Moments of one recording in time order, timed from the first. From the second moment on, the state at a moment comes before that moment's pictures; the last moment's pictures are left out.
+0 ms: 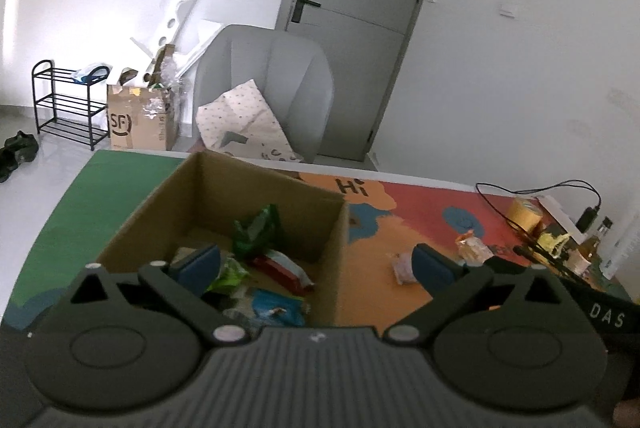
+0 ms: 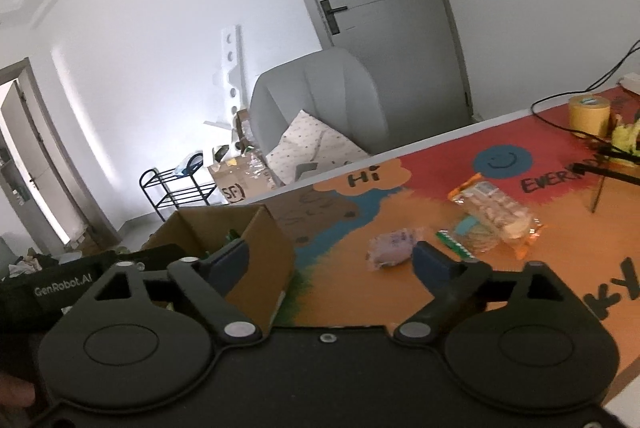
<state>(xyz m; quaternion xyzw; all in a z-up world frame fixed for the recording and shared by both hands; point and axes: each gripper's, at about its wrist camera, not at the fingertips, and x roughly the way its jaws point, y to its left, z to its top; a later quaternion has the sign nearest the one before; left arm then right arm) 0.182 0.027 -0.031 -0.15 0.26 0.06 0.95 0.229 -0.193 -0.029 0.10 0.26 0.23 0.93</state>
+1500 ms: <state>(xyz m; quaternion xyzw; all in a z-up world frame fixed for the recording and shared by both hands) 0.226 -0.069 -0.056 -0.12 0.30 -0.01 0.95 0.252 -0.299 -0.069 0.15 0.30 0.17 0.93</state>
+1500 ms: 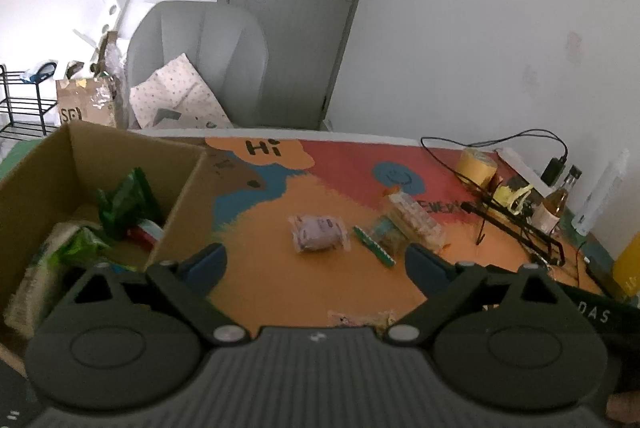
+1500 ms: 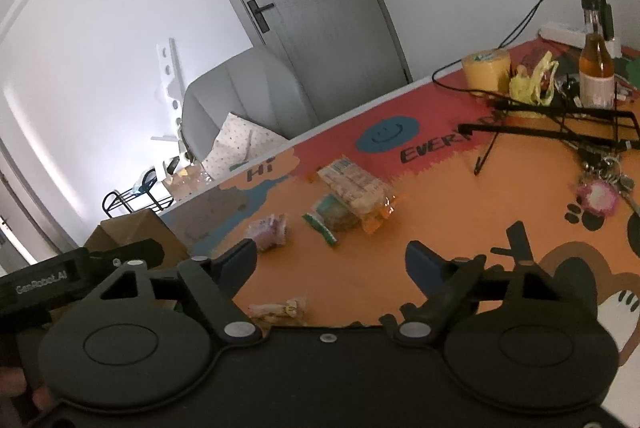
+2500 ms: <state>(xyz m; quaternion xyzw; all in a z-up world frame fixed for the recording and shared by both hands) 0.264 -0.127 -0.128 -0.08 0.39 -0.01 0.92 0.273 -0.326 -0.108 0.17 0.33 0.16 0.92</state>
